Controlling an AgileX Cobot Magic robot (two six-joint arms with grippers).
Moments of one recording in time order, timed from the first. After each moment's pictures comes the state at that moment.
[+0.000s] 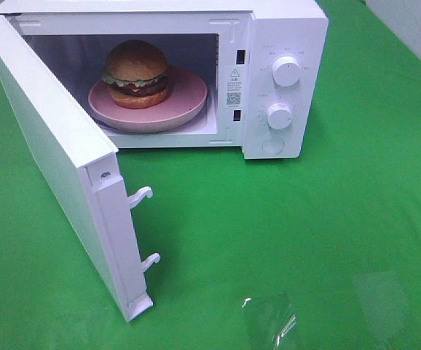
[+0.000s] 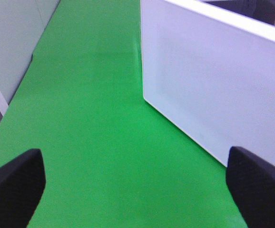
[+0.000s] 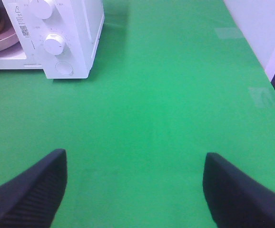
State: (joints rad) left arm 0.09 -0.01 -0.54 -0.16 0.98 0.16; right arm 0.09 0.00 -0.50 -0.10 0.97 0.13
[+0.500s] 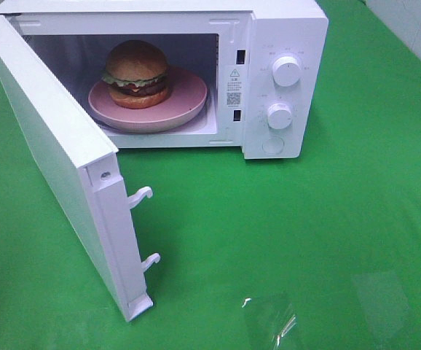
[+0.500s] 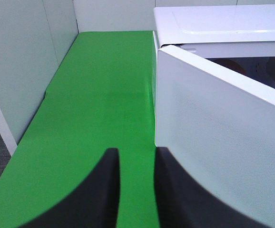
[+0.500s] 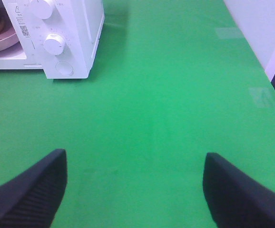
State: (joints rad) left arm 0.09 0.21 -0.54 -0.16 0.67 0.16; right arm 0.09 0.00 -0.50 -0.10 0.97 0.13
